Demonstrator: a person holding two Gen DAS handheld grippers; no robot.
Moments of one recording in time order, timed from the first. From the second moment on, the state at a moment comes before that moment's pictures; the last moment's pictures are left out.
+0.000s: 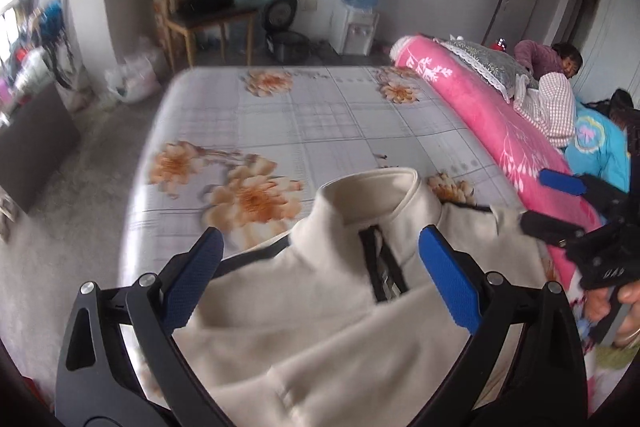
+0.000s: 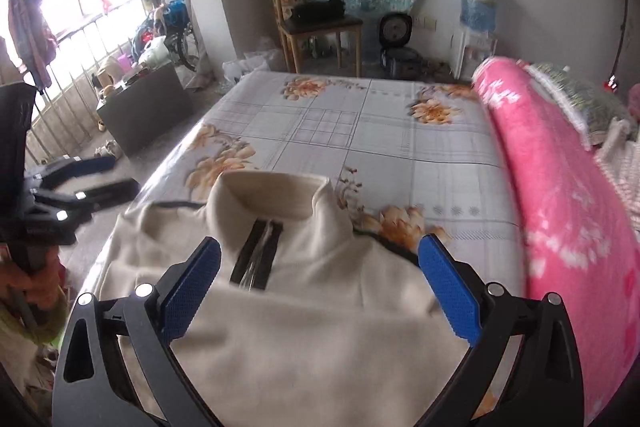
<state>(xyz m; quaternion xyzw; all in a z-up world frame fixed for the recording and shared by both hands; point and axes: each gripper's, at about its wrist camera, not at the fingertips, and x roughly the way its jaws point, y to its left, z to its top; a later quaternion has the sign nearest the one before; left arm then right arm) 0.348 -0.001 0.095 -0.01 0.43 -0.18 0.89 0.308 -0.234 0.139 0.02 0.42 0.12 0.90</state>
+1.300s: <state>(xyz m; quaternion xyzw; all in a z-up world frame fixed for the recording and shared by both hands) 0.235 -0.026 0.005 0.08 0.48 -0.26 0.84 0.188 -0.227 0.062 -0.12 0.49 0.21 0.84</state>
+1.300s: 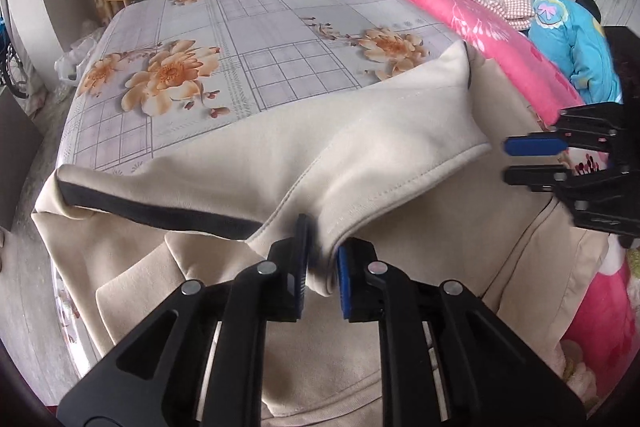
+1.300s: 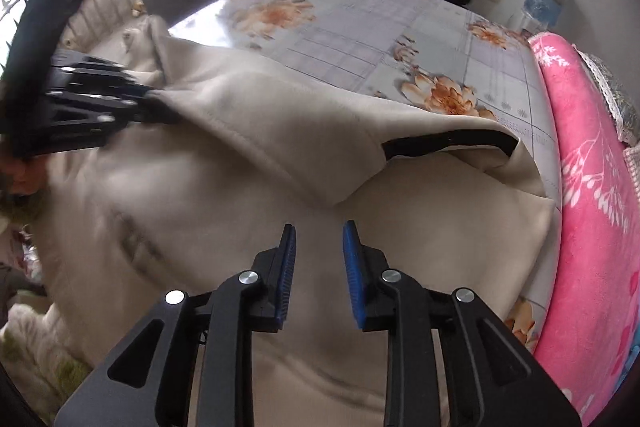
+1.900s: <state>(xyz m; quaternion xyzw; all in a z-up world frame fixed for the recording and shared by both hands) 0.204 0.005 0.047 0.08 0.44 -0.29 0.85 0.288 -0.186 0.043 -0.02 0.52 0.27 0.81</state>
